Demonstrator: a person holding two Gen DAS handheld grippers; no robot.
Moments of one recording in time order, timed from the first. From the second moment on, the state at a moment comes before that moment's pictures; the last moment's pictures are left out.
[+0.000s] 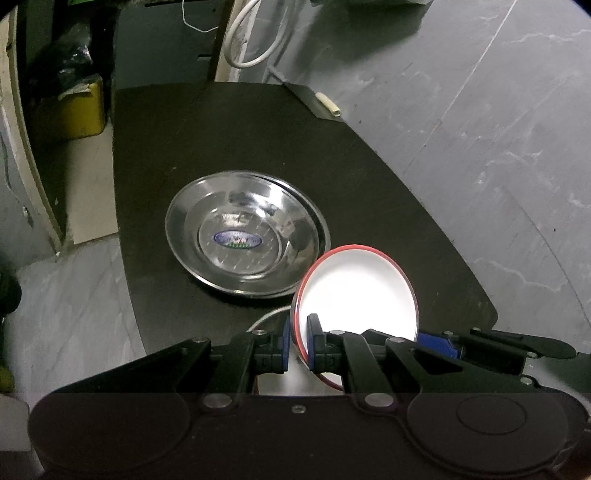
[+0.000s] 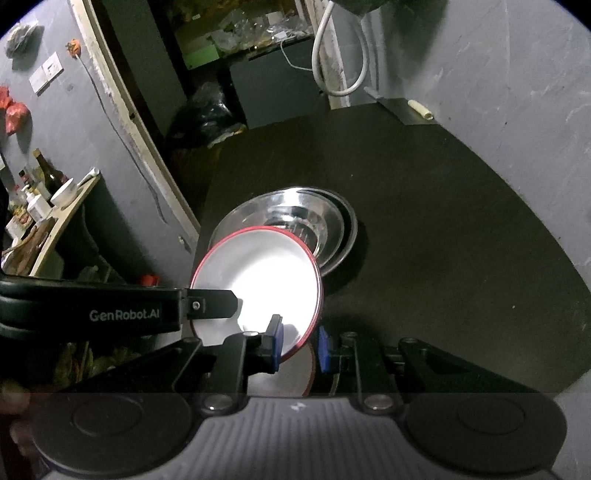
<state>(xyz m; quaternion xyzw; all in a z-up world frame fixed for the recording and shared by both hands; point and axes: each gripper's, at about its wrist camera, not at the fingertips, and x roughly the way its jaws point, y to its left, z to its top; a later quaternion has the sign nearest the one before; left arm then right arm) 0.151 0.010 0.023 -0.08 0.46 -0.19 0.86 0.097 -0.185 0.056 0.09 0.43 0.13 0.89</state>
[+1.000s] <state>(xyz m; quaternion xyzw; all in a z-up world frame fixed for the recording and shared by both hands) 0.137 0.005 0.006 -0.05 0.50 -0.16 0.85 0.092 -0.178 0.039 0.09 0.48 0.15 0.86</state>
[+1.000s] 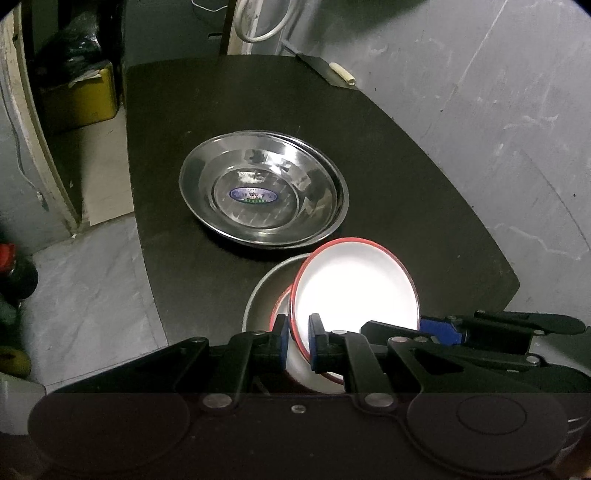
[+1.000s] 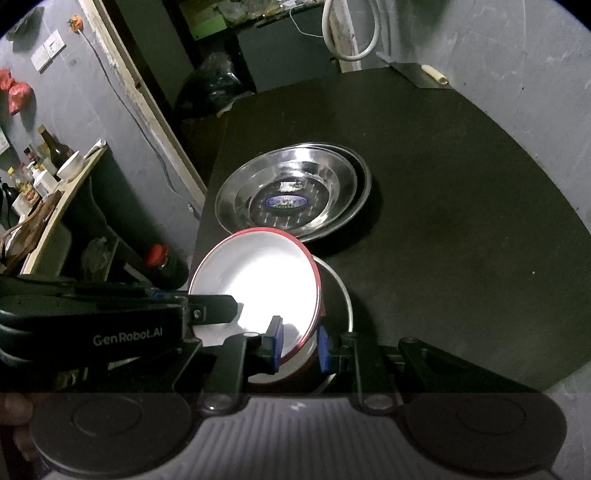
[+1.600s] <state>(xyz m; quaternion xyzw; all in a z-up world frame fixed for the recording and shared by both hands) 0.131 0.004 0.004 -0.05 0.50 -0.15 0.85 0.090 -0.176 0.038 0.08 0.48 0.16 0.86</state>
